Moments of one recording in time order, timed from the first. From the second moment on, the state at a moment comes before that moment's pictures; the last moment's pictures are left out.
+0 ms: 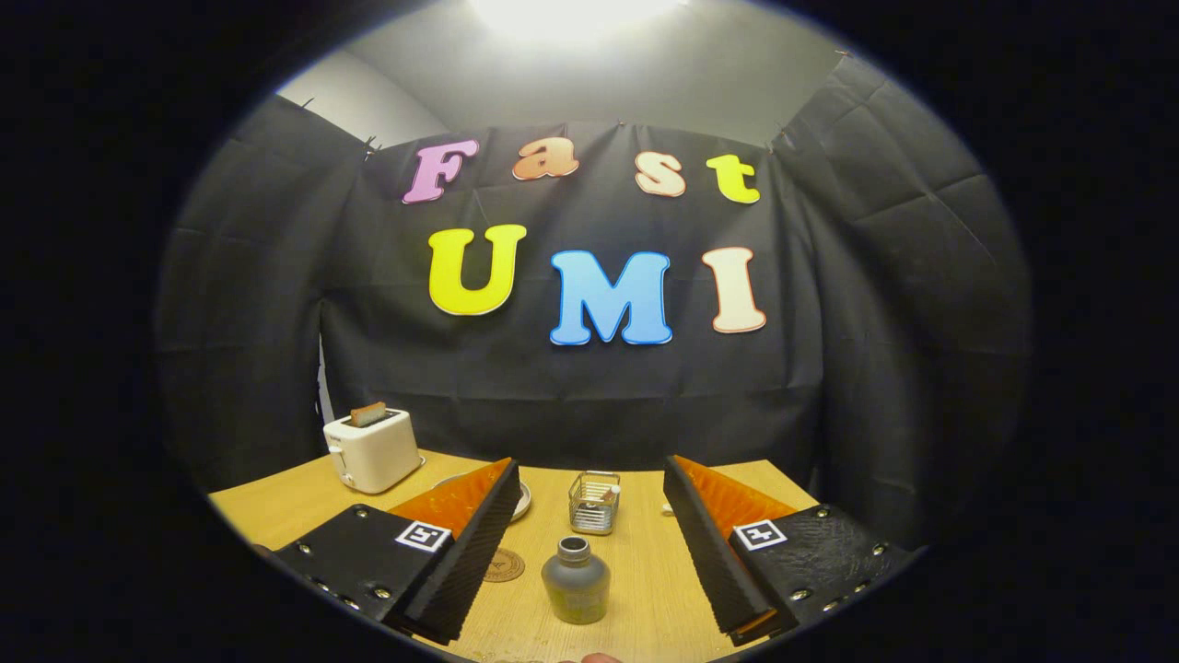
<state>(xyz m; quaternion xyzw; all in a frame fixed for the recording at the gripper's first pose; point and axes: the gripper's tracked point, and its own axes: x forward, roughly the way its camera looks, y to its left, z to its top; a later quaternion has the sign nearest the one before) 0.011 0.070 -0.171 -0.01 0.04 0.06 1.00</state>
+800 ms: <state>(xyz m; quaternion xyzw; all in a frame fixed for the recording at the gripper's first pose) 0.039 0.090 -0.310 -0.02 0.09 0.05 0.99</state>
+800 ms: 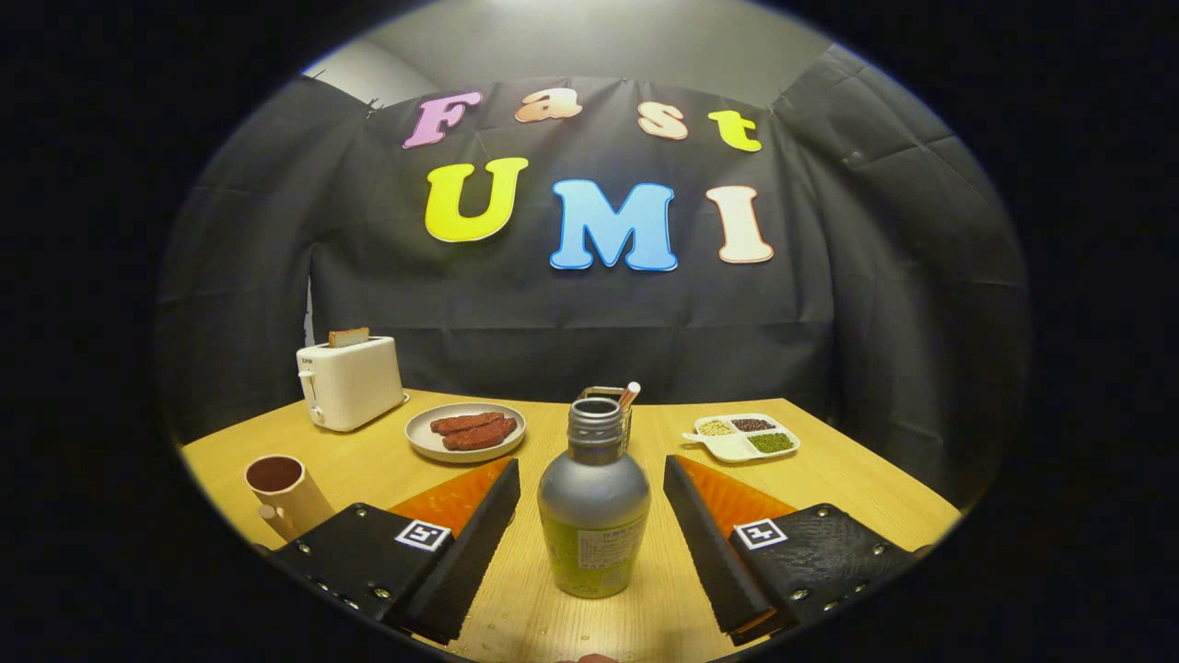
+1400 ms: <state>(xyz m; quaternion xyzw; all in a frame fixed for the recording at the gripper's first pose) 0.062 0.093 -0.349 -0.03 0.12 0.03 0.99</state>
